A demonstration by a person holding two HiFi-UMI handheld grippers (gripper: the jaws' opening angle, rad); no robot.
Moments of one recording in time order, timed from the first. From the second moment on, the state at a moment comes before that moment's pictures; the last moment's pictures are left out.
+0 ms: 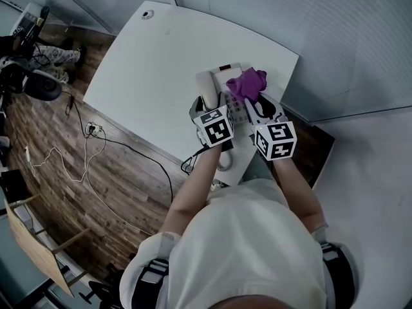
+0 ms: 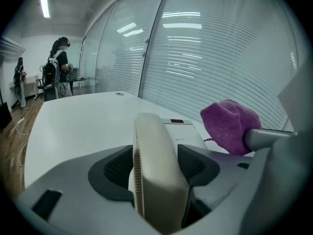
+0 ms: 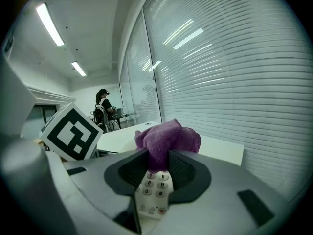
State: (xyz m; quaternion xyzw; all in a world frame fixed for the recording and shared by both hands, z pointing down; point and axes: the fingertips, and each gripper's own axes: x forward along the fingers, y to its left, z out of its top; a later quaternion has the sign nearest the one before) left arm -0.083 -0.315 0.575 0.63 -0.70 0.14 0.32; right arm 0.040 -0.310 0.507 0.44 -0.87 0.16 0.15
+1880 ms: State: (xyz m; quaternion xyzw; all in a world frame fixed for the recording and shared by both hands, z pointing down) left arm -0.100 -0.223 0.479 0.70 -0.59 -0.14 0.38; right arm 0.019 -0.248 0.449 0.43 -0.89 0.12 0.11
